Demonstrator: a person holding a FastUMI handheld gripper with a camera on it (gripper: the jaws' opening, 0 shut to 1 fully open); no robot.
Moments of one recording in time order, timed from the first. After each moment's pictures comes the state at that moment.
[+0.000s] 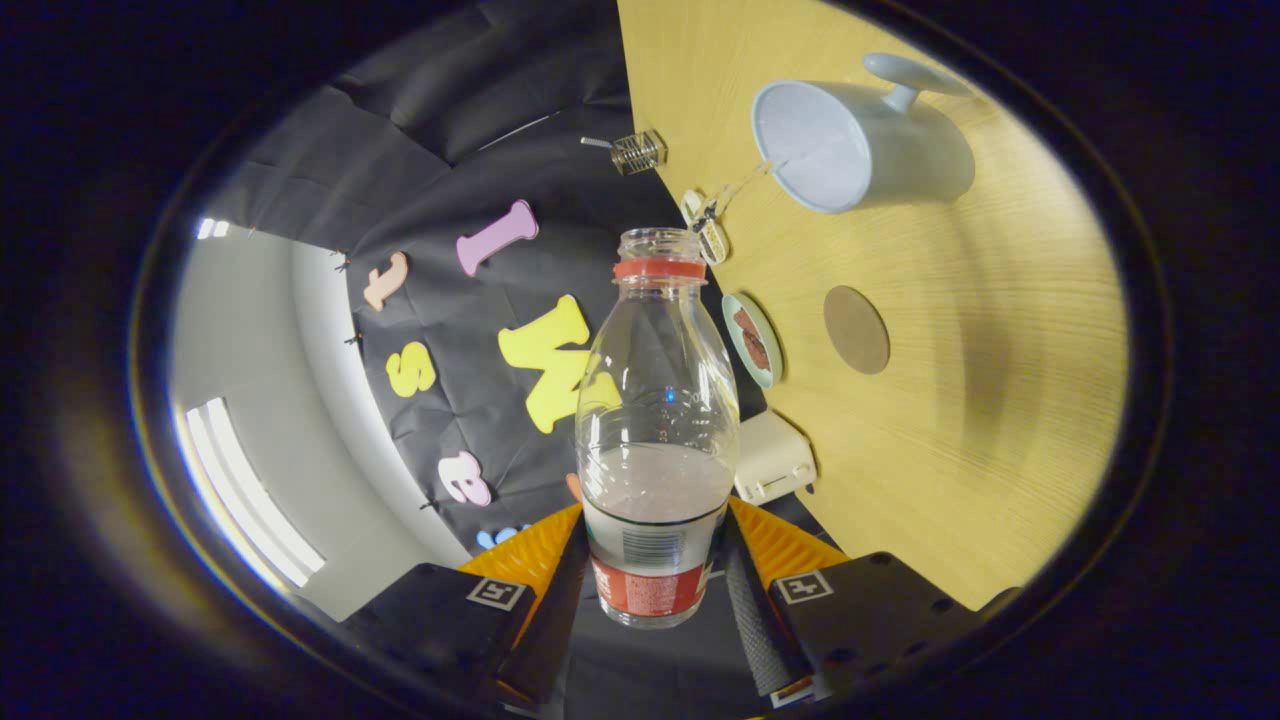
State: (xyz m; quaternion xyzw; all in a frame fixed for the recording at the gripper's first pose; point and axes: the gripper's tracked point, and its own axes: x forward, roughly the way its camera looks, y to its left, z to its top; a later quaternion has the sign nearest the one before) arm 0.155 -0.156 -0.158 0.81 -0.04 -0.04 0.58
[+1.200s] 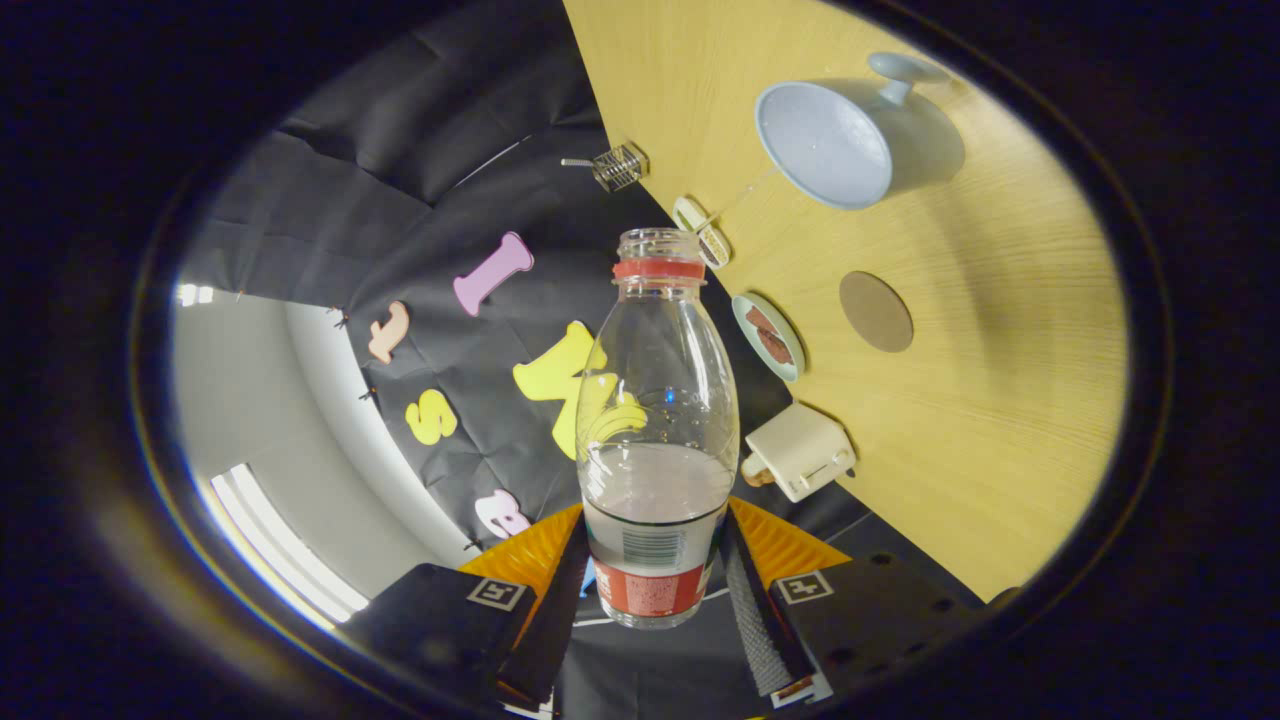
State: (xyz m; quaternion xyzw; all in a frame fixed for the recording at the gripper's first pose) arm 0.157 -0.175 -0.135 0.85 -0.07 -0.04 0.52
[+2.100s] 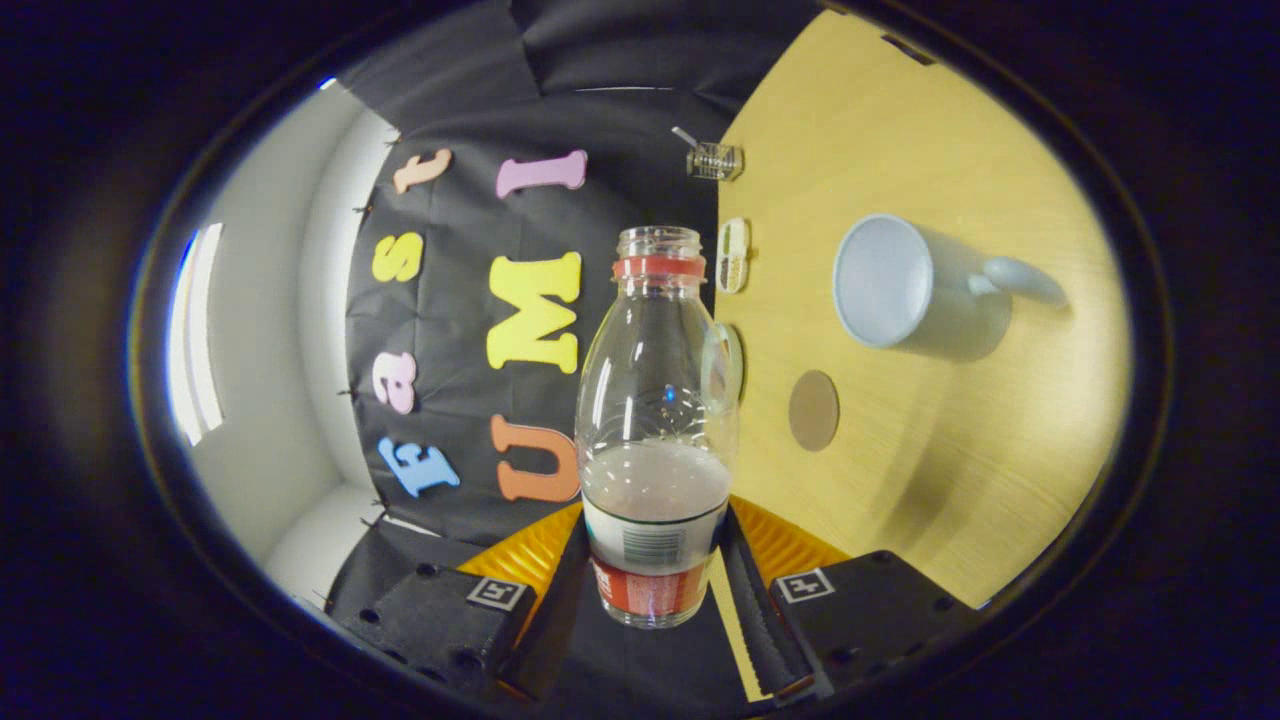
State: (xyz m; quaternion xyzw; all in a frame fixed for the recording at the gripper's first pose) arm 0.117 -0.155 -0.178 0.64 0.04 -0.06 0.77
